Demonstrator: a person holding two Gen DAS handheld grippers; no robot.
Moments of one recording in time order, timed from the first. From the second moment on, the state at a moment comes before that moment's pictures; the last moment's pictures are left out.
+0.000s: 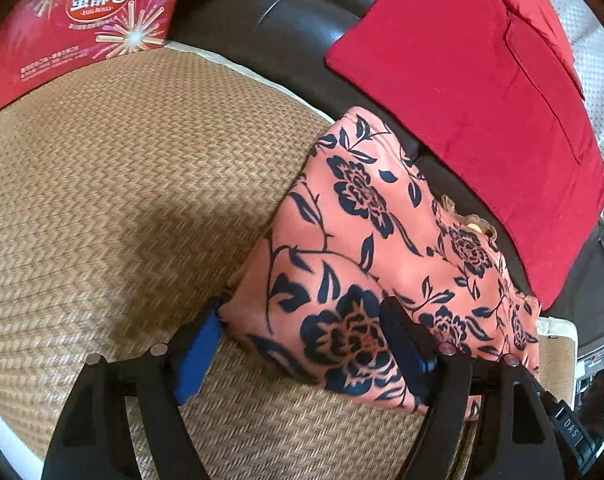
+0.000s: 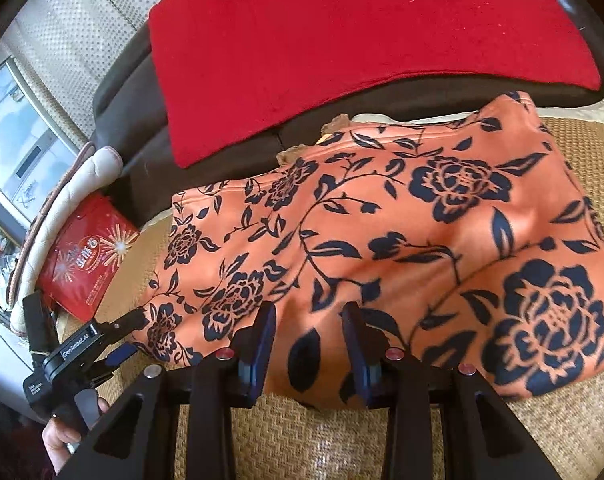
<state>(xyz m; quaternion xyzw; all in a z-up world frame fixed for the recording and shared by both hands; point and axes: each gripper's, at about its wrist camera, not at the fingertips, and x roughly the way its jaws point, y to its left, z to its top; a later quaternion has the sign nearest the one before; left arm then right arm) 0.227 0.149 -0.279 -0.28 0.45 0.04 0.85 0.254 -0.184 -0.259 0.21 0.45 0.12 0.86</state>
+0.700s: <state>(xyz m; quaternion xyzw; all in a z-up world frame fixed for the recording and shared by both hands) 0.235 0.157 -0.295 -0.32 0.43 0.01 0.84 0.265 -0.169 -0.275 0.20 0.46 0.15 0.85</state>
